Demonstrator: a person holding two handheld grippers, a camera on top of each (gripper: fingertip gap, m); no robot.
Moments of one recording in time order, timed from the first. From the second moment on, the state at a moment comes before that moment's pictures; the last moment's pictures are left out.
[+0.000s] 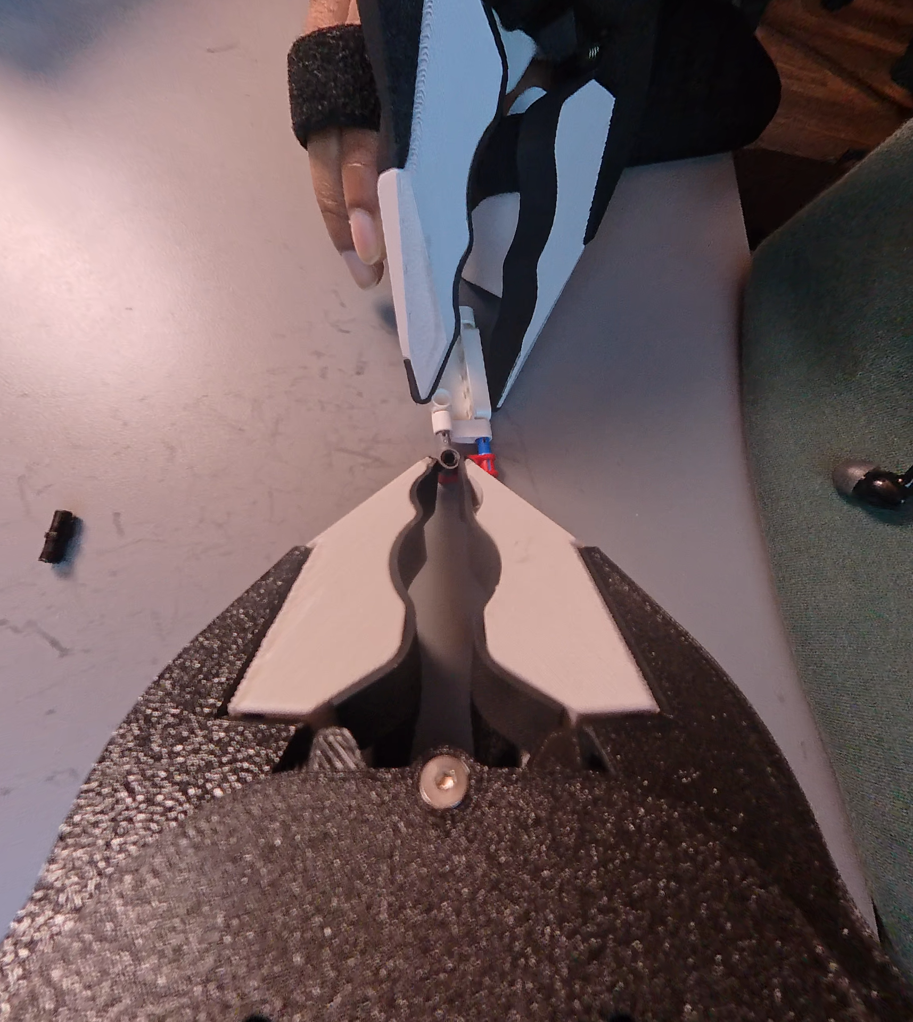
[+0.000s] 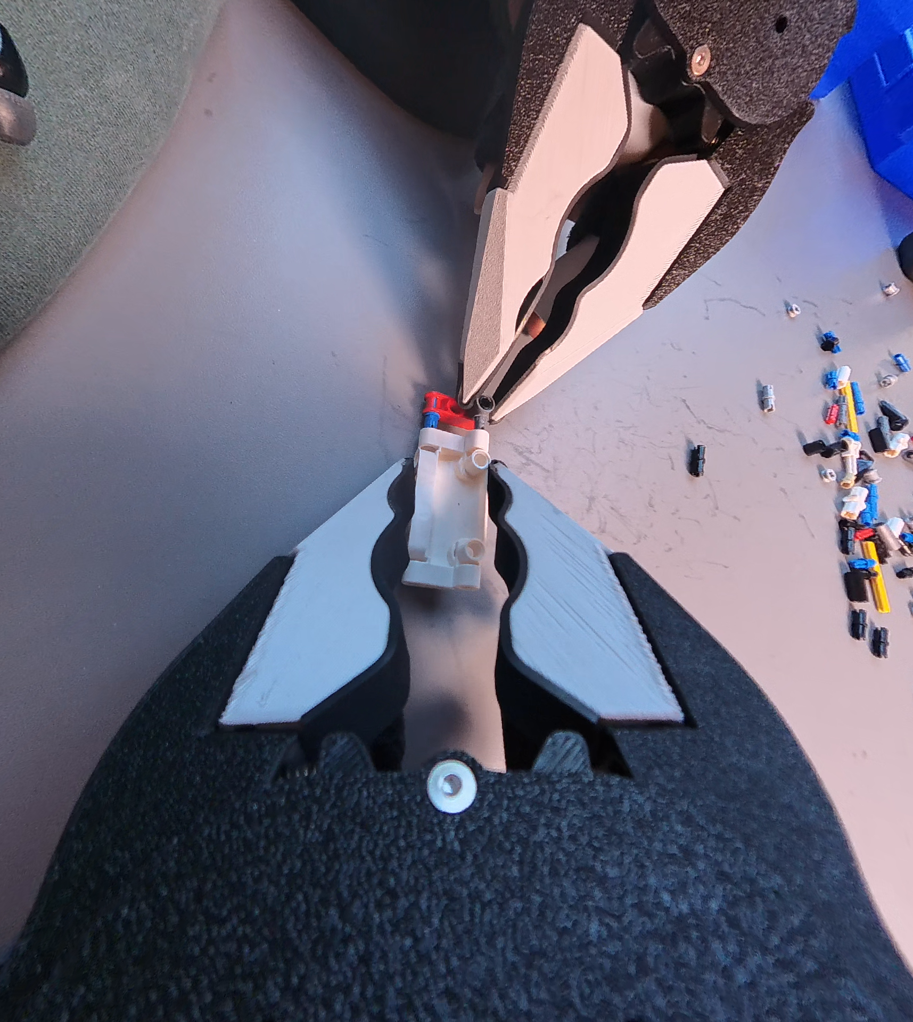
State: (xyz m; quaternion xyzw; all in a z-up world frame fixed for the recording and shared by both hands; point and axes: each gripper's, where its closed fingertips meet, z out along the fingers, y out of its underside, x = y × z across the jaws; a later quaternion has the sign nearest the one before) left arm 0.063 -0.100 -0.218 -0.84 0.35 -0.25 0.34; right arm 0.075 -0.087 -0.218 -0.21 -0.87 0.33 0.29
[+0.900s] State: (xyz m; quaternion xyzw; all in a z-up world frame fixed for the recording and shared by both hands) left arm 0.066 -0.099 -0.218 -0.83 0.38 -0.23 0.35; right arm 0.077 -0.088 -0.219 -0.20 -0.87 0.34 0.27
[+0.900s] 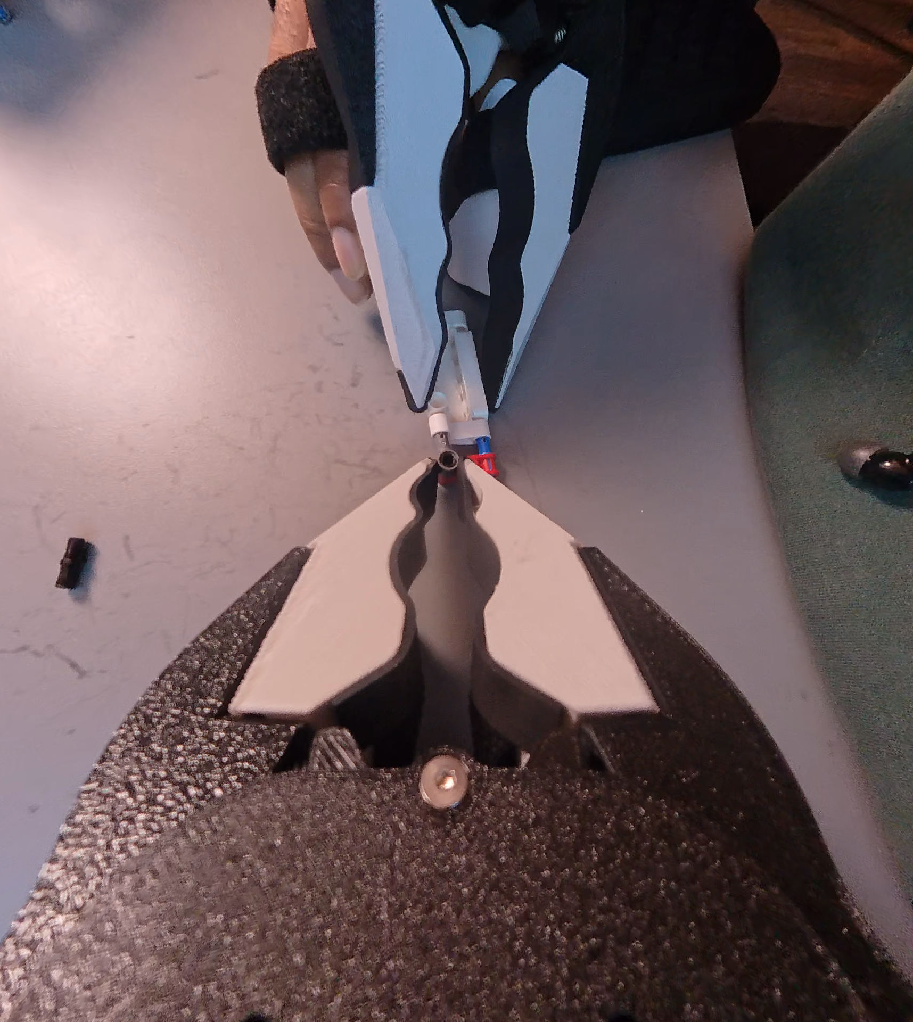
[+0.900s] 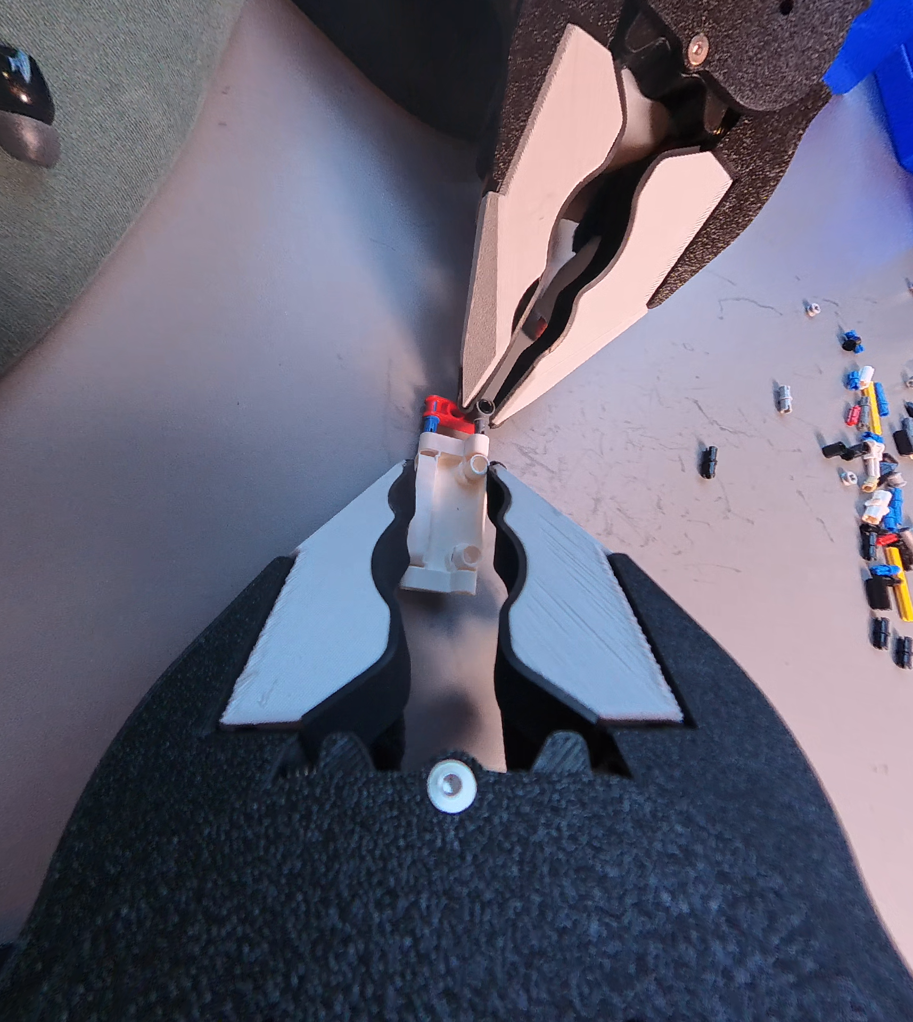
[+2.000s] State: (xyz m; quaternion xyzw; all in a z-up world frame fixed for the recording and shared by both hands) left arm 0.073 -0.095 -0.218 -0.81 0.41 -0.28 0.31; right arm 0.081 -0.089 -0.220 -0.20 -0.89 0.36 0.21
